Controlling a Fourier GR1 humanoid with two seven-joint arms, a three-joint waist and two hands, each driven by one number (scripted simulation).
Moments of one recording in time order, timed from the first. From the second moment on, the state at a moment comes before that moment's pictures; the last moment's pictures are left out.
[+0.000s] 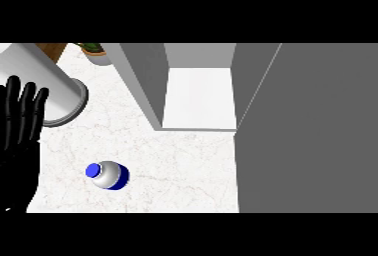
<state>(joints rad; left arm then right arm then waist) -0.01 0.10 0.02 -2.10 -0.01 0.01 -0.05 -0.01 -0.12 -0.01 -2.10 -0.01 -0.02 -0.02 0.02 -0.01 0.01</state>
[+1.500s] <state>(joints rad) 0.50 0.54 0.39 -2.33 1.26 -0.56 0.29 0.20 -0.09 0.29 -2.49 -0.03 0.00 0.35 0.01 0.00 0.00</state>
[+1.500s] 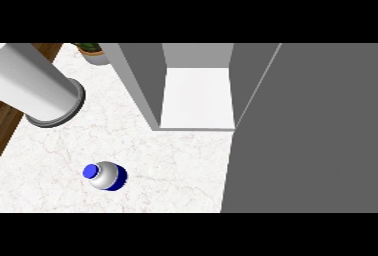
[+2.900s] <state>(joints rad) 0.28 0.34 0.34 -2.16 0.98 -0.59 0.42 0.13 -0.11 0.40 -2.51 -0.01 -0.10 0.46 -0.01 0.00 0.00</state>
